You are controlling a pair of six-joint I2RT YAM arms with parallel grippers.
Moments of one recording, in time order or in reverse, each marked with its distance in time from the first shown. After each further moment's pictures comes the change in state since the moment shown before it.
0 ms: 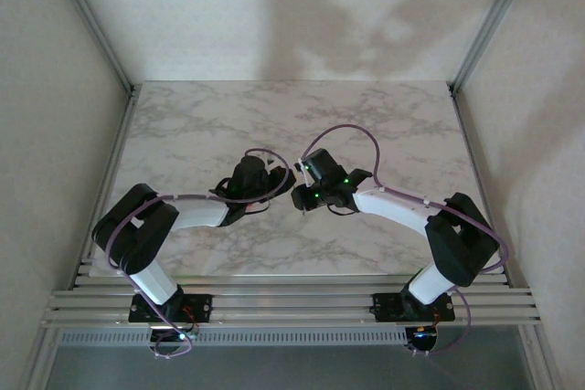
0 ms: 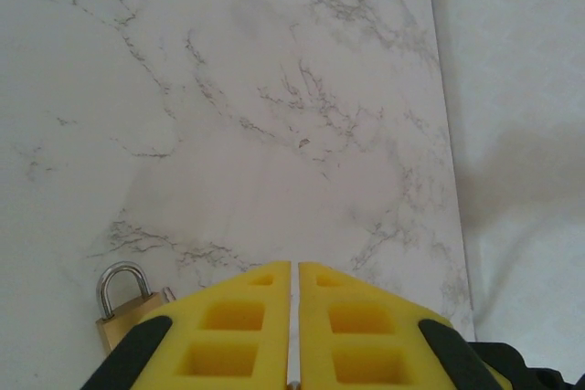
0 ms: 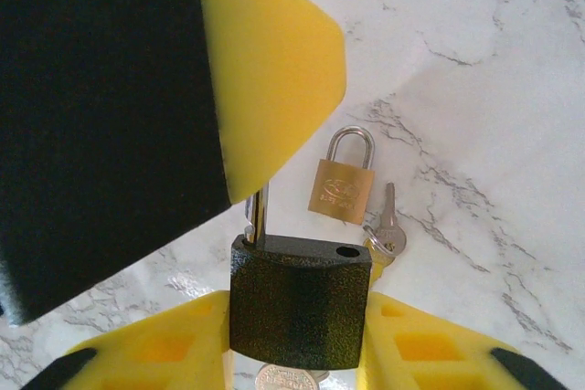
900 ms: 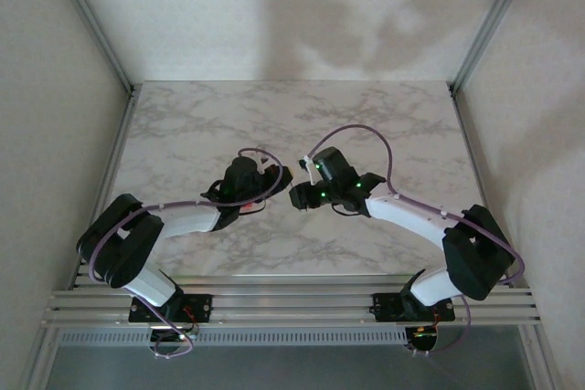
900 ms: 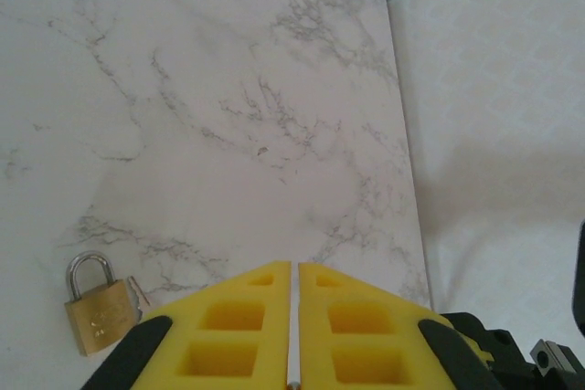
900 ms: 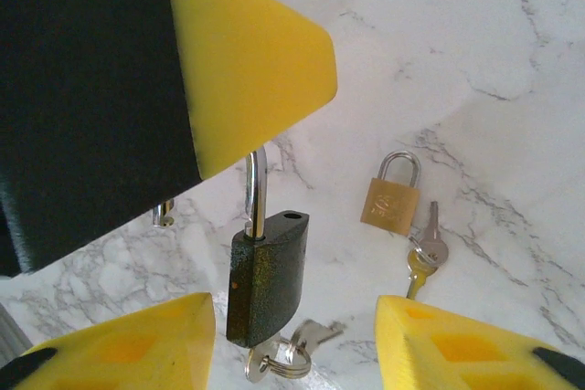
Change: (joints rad) left arm 0.004 -0.102 -0.046 0.012 0.007 -0.037; right arm -0.024 -0.109 -0.069 0.085 -0.111 0.015
